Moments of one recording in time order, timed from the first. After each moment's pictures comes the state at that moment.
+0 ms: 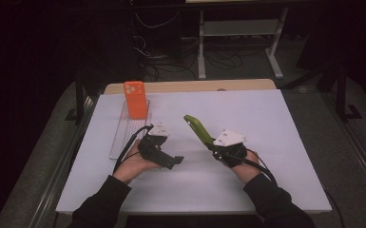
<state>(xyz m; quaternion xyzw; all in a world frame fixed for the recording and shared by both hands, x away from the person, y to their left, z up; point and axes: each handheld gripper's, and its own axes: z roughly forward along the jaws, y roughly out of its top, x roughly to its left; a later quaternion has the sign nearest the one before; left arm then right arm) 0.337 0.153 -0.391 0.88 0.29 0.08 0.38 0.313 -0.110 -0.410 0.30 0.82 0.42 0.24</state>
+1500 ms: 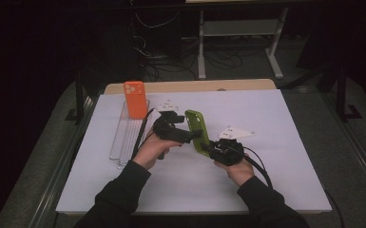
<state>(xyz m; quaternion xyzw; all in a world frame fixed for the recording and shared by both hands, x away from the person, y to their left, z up) 0.377 0.110 -0.365 0.79 0.32 0.04 0.52 0.314 -0.107 -0.409 0.37 0.77 0.50 0.13</state>
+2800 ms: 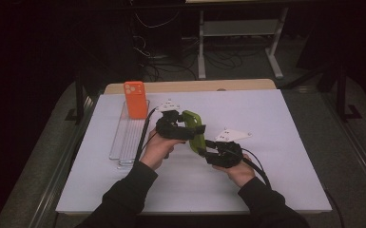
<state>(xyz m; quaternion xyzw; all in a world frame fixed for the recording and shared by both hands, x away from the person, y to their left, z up) 0.378 0.109 -0.364 0.77 0.33 0.05 0.54 0.311 -0.103 -0.410 0.35 0.79 0.49 0.13</state>
